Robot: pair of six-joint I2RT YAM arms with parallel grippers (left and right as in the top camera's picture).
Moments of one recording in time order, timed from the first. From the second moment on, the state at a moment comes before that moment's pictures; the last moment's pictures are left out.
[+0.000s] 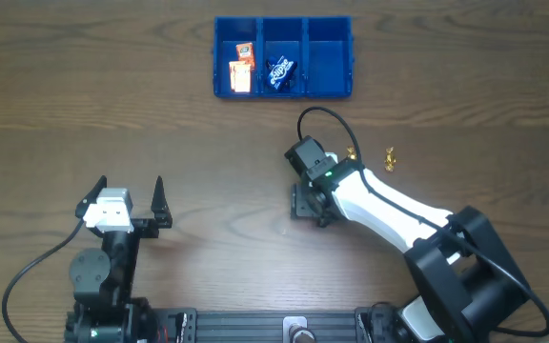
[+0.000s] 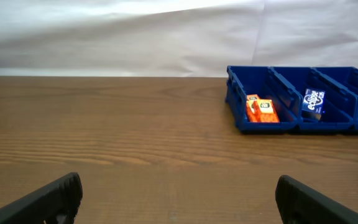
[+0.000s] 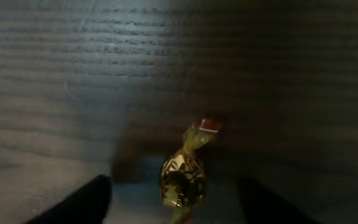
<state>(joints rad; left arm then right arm) 0.00 0.01 0.04 -0.14 0.05 -0.02 0.62 1.66 0.86 -0.62 0.00 0.63</state>
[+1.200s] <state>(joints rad) 0.00 0.01 0.04 -0.14 0.05 -0.02 0.62 1.66 0.86 -0.61 0.05 0.66</state>
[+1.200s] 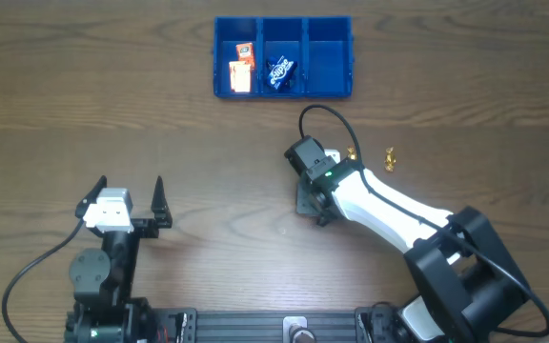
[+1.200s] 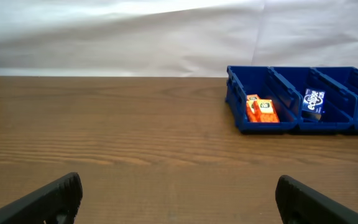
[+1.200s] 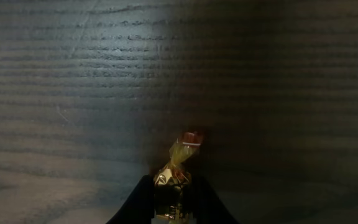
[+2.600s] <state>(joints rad) 0.00 0.01 0.04 -0.14 0.05 -0.02 0.30 2.06 1.69 -0.54 0.12 0.34</state>
